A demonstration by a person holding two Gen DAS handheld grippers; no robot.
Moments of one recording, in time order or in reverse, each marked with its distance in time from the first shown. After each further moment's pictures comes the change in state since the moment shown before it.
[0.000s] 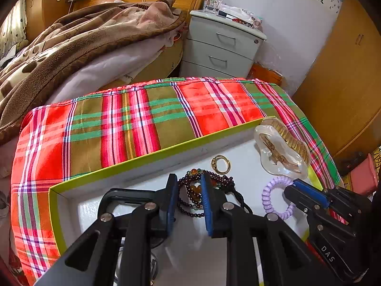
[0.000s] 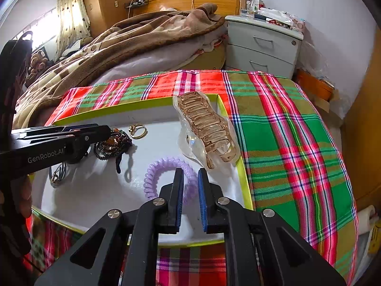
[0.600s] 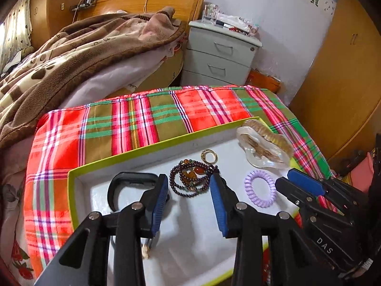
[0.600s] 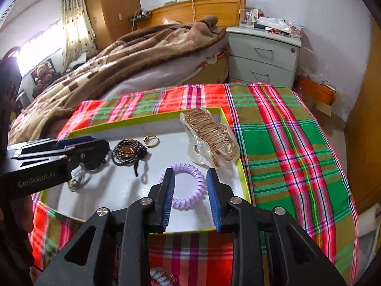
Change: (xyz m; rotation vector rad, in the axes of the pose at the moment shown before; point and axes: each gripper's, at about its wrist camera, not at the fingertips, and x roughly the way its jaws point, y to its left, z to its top) left arm -0.041 -0.013 -0.016 0.010 -0.061 0.022; right arm -0.029 0.002 -0.007 0.025 -0.084 0.045
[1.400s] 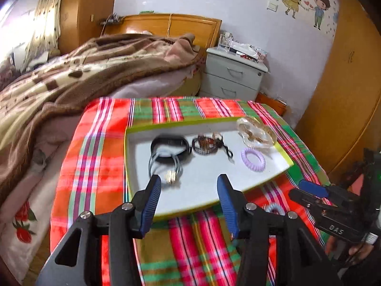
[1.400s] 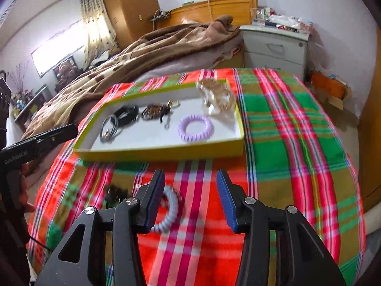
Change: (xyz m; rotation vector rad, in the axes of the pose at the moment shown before) left arm -0.088 0.011 -0.082 -0.083 -0.154 0.065; right arm -0.047 -0.012 -0.062 -0.028 0.020 0.154
